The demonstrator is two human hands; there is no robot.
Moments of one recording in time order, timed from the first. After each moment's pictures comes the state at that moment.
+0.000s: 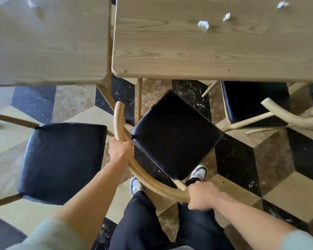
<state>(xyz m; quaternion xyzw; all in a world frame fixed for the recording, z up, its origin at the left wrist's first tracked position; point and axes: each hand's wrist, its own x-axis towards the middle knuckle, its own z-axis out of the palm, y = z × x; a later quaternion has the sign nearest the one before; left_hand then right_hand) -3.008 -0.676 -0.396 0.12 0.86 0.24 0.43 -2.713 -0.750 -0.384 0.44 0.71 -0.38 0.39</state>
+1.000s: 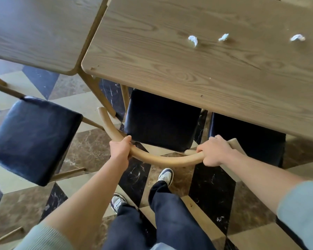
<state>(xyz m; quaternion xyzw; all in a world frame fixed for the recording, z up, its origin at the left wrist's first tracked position) -2.791 -0.582 -0.412 -0.17 0.80 0.38 0.43 -2.500 -0.438 -0.378 0.31 0.84 -0.15 0.42</state>
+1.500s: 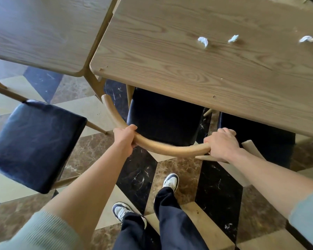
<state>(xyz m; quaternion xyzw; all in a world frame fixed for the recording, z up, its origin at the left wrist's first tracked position) -2.843 -0.549 -0.418 -0.13 0.78 0.39 0.46 -2.537 -0.443 -0.383 0.41 0.84 -0.06 0.34</state>
